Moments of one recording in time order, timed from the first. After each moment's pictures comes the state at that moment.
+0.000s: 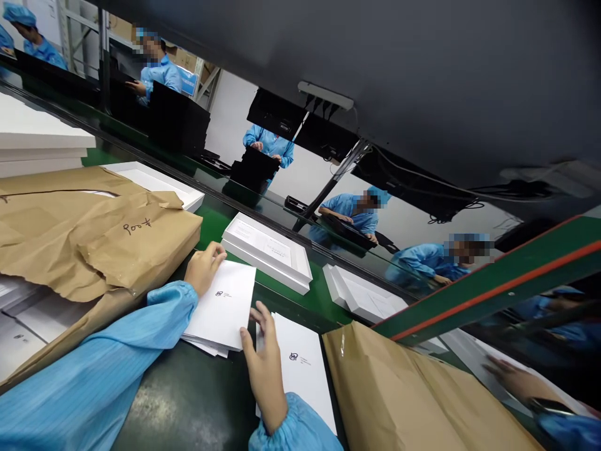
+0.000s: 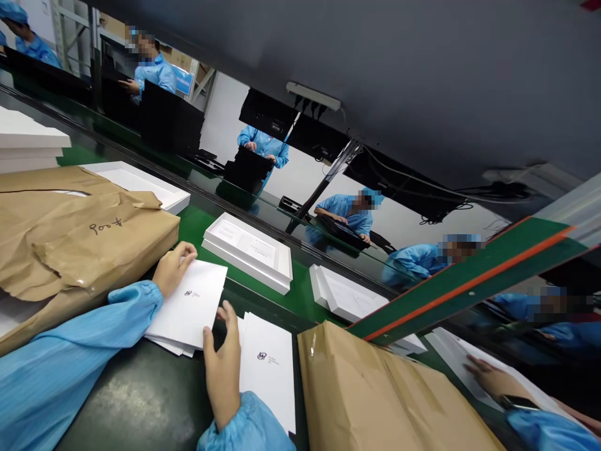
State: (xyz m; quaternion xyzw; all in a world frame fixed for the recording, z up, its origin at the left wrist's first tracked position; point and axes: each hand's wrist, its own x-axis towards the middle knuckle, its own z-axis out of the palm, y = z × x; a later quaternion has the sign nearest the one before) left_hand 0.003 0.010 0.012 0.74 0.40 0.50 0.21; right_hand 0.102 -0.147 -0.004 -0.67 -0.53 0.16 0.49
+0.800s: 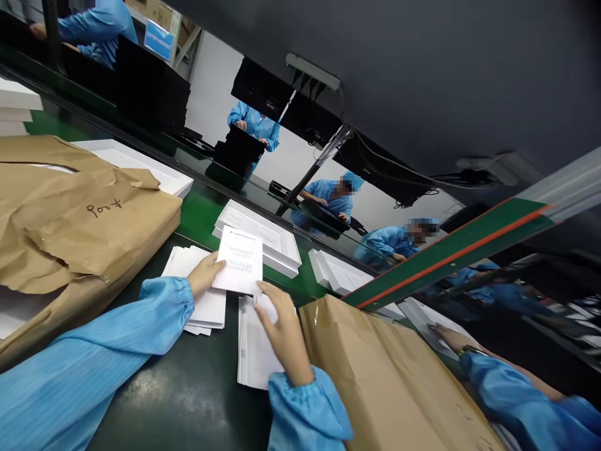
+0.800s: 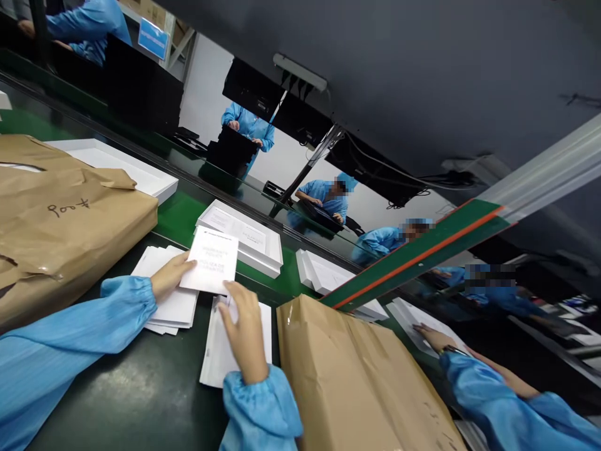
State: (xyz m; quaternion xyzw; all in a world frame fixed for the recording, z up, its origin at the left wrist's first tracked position) left_hand 0.041 -0.026 0.001 0.45 0.21 0.40 0.77; right_hand 0.151 -0.169 0.038 -0.70 -0.67 -0.06 0.25
